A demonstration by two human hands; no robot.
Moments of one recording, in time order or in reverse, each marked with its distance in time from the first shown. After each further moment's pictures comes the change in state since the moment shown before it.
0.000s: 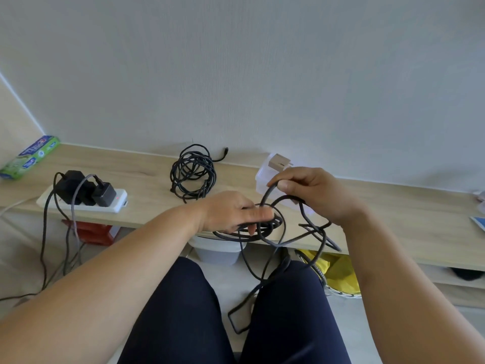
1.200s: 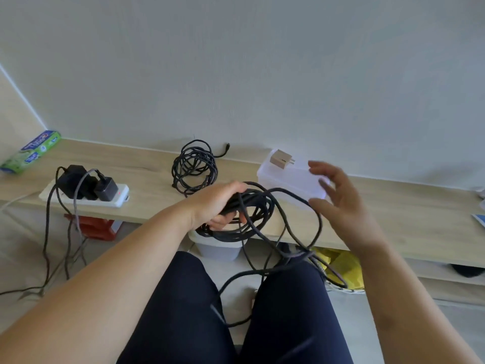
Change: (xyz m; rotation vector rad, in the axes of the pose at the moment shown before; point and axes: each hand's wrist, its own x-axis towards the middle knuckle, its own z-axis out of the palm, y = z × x) left_hand -0.003 -0.022 -0.003 -0.421 0.092 -0.109; right_hand -0.042 0.030 0.009 0.116 0.396 -0.044
